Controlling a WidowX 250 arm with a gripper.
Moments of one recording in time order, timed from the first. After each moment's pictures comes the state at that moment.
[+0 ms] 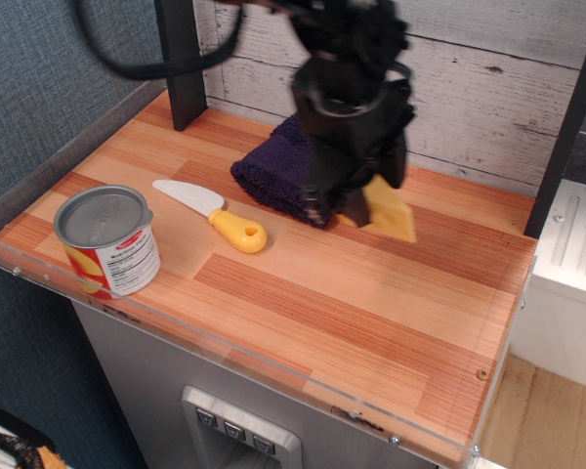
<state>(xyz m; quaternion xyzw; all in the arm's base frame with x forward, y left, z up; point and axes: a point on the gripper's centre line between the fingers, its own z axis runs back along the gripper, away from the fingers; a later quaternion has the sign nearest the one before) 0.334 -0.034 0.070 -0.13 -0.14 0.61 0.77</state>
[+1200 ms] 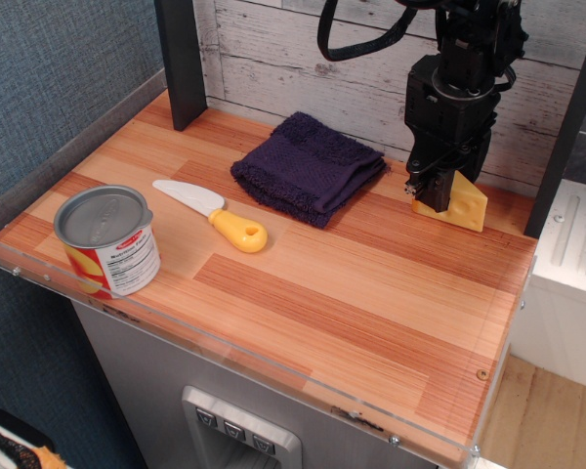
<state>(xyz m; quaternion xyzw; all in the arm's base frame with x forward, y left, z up) 0.405 -0.064 0.034 -0.06 -0.10 0.60 0.79</state>
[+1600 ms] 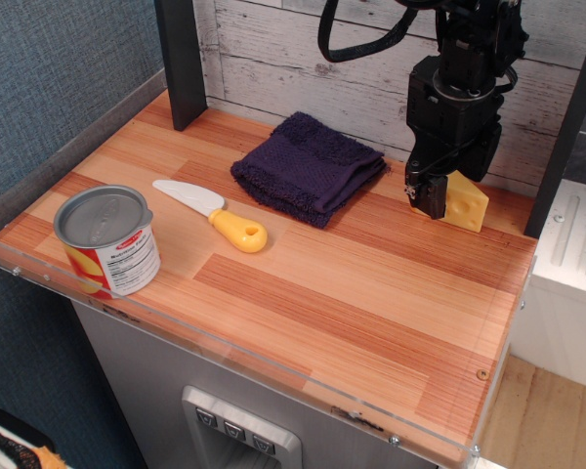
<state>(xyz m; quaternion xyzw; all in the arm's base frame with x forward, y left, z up) 0.404 -0.067 0.034 -0.06 -0.09 0.59 0.80</state>
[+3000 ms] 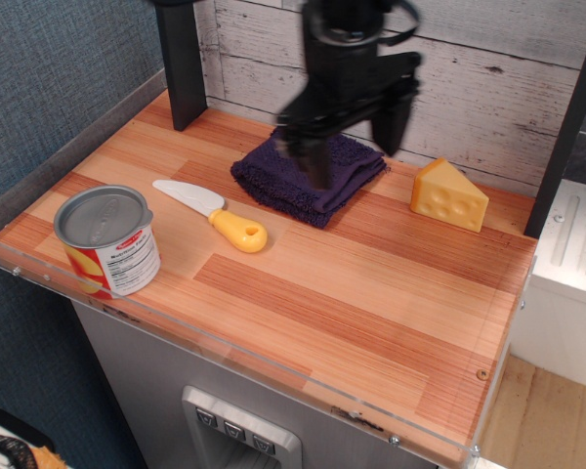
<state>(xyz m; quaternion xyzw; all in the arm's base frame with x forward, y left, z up) 0.327 0.000 0.102 -0.04 -0.13 0.48 0.87</state>
